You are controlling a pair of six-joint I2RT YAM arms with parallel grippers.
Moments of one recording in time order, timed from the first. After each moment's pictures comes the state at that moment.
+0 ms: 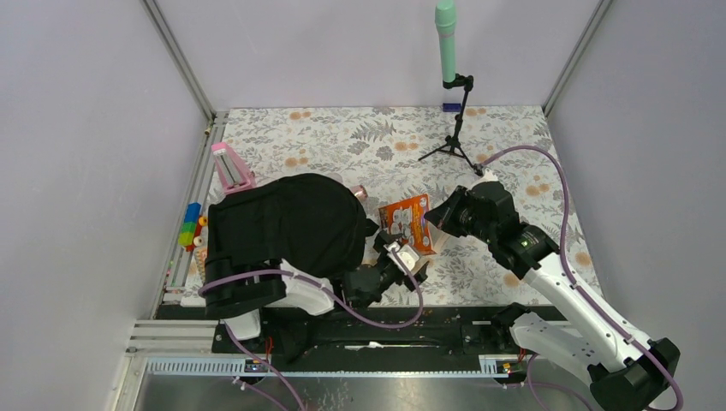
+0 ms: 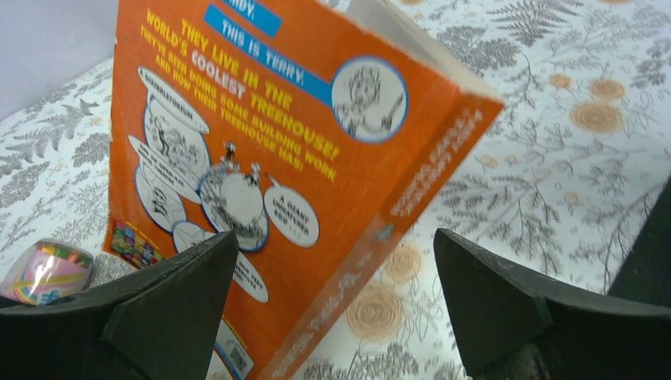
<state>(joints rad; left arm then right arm) -1.33 1.68 0.53 1.09 -0.50 0.13 0.56 0.88 0.82 -0.48 -0.02 0.86</state>
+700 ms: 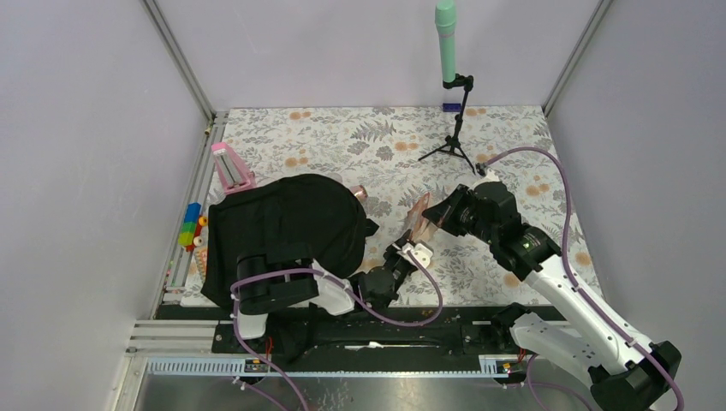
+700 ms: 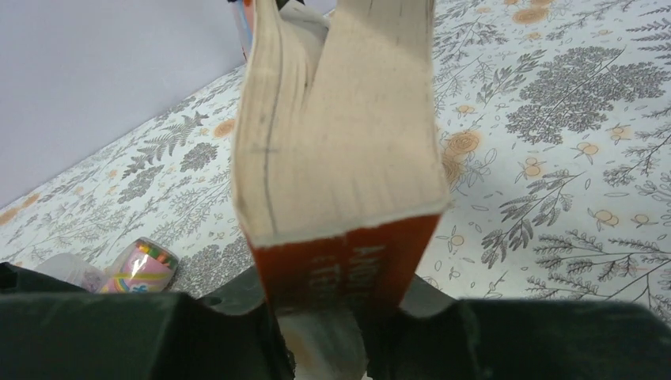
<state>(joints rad) -1.34 1.90 0.70 1.27 -0.78 0.33 0.56 0.87 0.82 -0.45 -0.02 0.92</state>
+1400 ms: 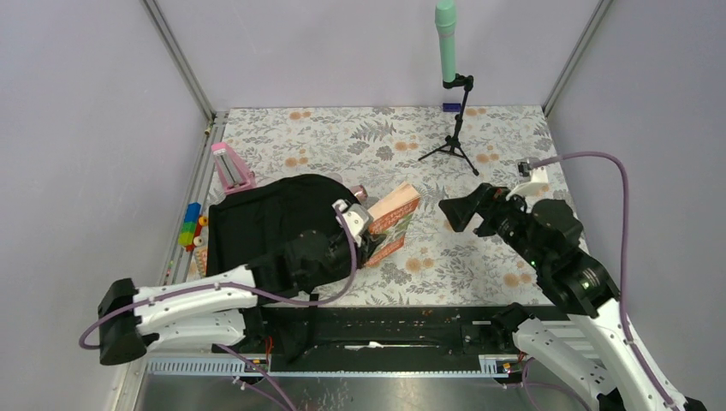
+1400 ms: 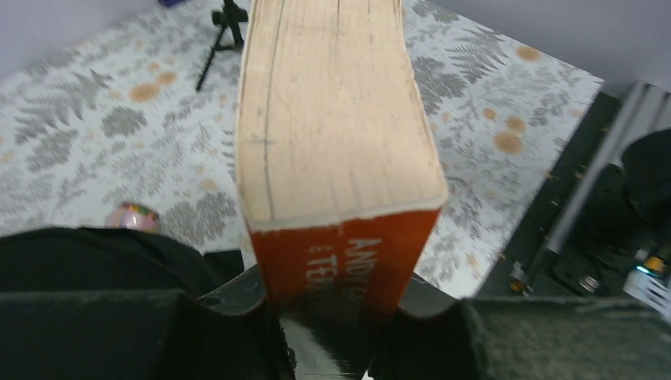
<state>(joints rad) -1.20 1.01 0.64 0.26 -0.32 -0.05 0.56 0.65 0.98 -0.59 0.06 0.60</state>
